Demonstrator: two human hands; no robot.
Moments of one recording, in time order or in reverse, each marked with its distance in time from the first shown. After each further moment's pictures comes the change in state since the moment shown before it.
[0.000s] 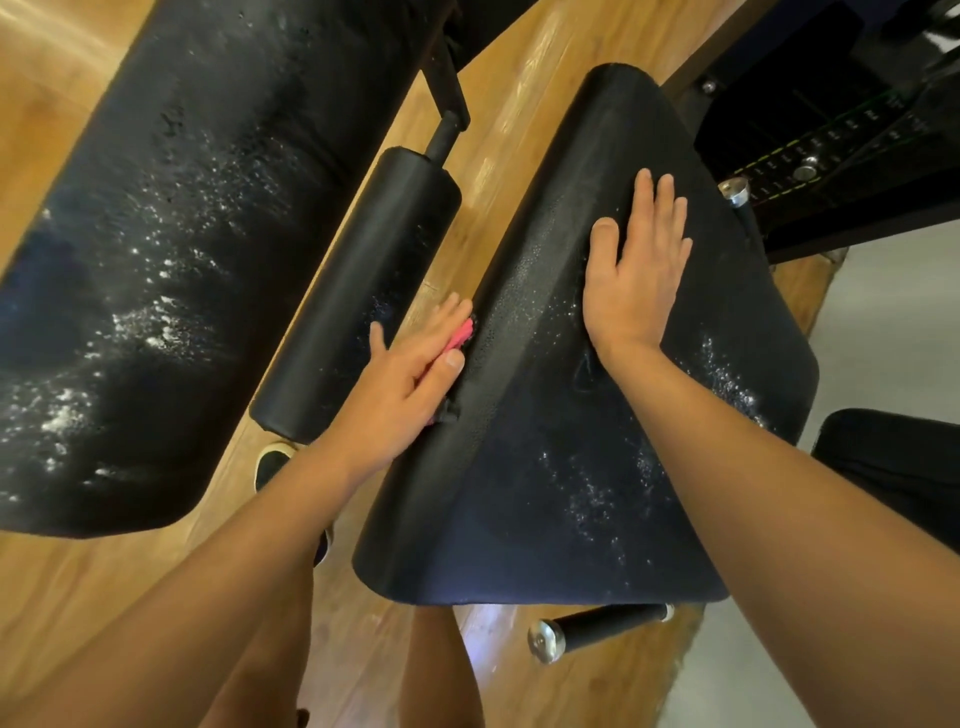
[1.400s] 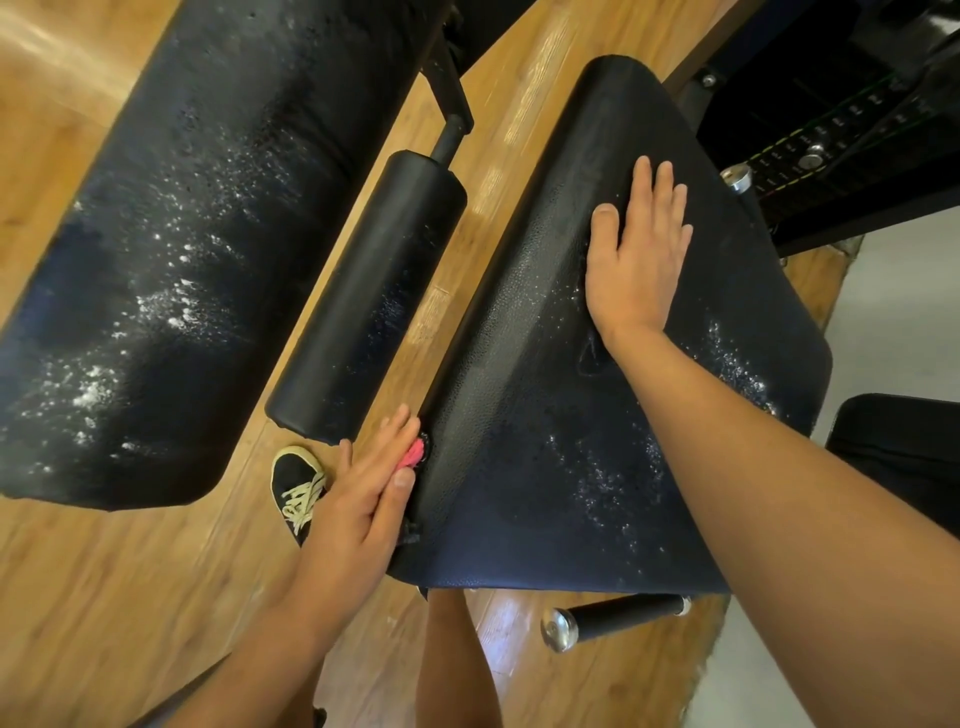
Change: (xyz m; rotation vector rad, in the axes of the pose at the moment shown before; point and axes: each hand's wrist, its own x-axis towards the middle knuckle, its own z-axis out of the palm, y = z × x) left_hand -0.125 -0.034 0.036 -0.009 0.264 -0.124; right_hand -0.002 -0.001 -0.003 -0.021 -0.021 0.005
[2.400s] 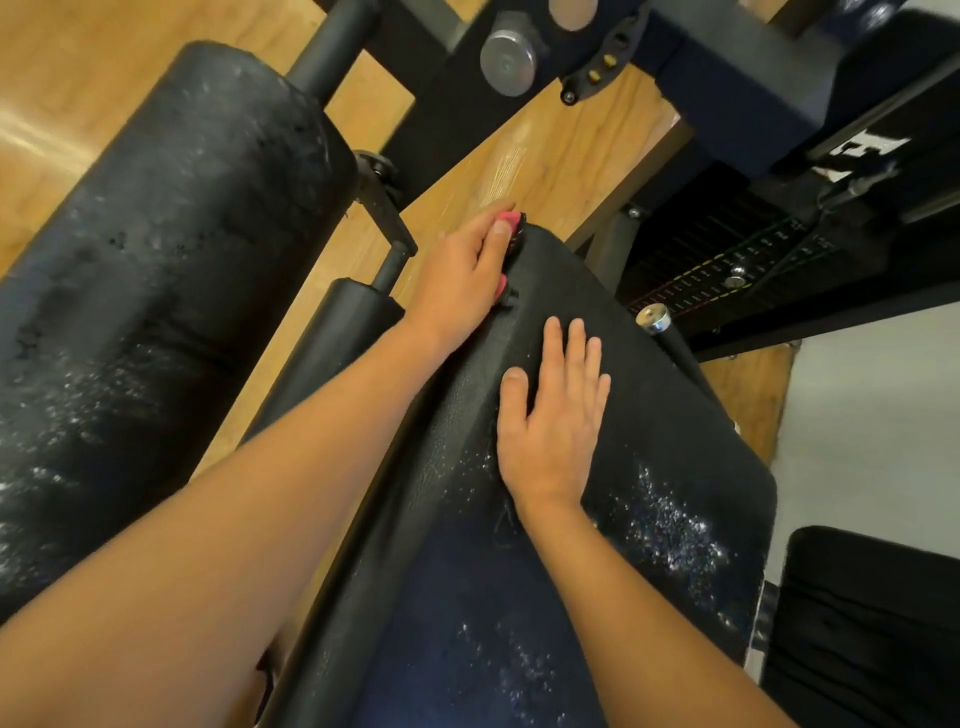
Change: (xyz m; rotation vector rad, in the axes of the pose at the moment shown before) left_hand 0.332 0.199 0.065 0.006 0.024 0.283; right_hand 0.000 0.008 0.009 0.010 0.028 -0.026
